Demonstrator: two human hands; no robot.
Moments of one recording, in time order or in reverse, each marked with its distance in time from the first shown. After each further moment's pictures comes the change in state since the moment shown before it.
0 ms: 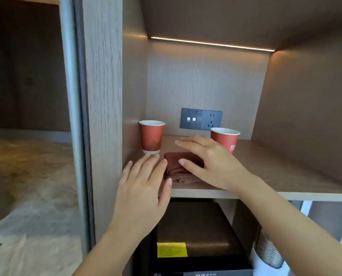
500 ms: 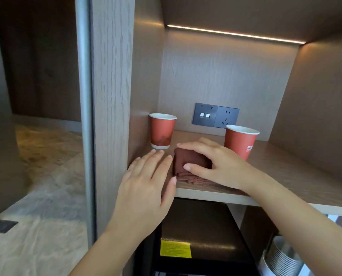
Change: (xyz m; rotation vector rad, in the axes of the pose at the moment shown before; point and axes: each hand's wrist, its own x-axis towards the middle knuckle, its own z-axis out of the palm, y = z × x) left_hand -0.004 -0.005 0.012 -0.007 0.101 -0.001; right_hand 0.009 0.015 0.015 0.217 -0.191 -0.031
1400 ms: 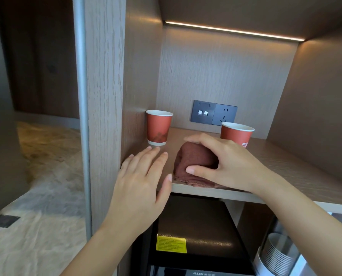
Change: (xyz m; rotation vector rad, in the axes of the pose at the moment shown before) left_hand -0.003 0.009 -0.003 0.000 -0.047 -0.041; right_hand -0.023 -0.016 -0.023 -0.055 0.045 -0.001
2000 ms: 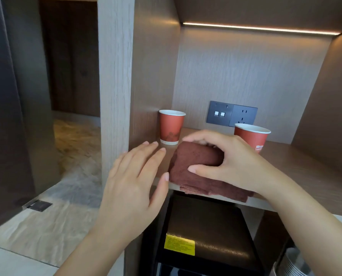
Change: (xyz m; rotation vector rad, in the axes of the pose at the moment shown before) left_hand -0.009 0.011 -0.030 0.047 0.084 -0.049; right_hand 0.003 -0.006 -0.007 0.297 -0.002 -0.123
